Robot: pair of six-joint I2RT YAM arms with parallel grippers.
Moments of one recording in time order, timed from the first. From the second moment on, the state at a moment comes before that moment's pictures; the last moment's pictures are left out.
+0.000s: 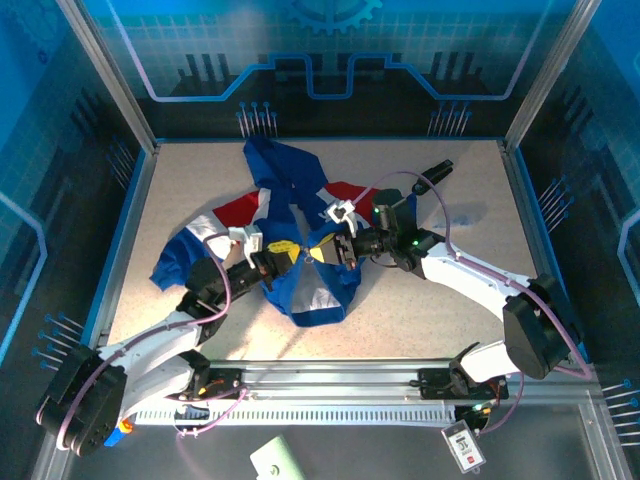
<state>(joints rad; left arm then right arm) -0.46 0.99 0.25 0.87 0.51 -0.48 0.60 1.43 0.91 0.05 -0.89 0.27</state>
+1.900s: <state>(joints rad) -0.51 0.82 0.31 0.40 0.42 -0.33 0.62 1.46 0.91 0.05 -0.88 0.30</state>
